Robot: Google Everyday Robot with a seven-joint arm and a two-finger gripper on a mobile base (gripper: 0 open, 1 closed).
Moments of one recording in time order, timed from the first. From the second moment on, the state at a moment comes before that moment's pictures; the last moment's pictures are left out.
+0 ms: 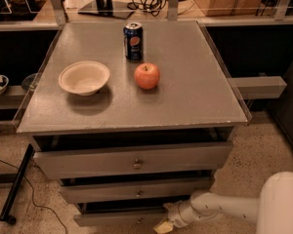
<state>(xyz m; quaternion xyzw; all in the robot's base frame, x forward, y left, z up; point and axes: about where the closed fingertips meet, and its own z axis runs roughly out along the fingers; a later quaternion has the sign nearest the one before) 0.432 -0.066 0.225 -0.47 0.81 0.30 0.19</state>
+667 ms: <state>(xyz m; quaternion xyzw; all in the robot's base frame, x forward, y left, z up) 0.432 -0.066 0.225 -0.47 0.81 0.30 0.19</state>
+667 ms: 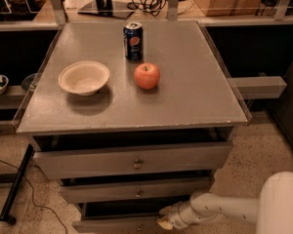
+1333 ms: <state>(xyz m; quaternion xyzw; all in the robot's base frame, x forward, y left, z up) 0.432 -0.066 0.224 -0.47 0.81 0.30 0.19</state>
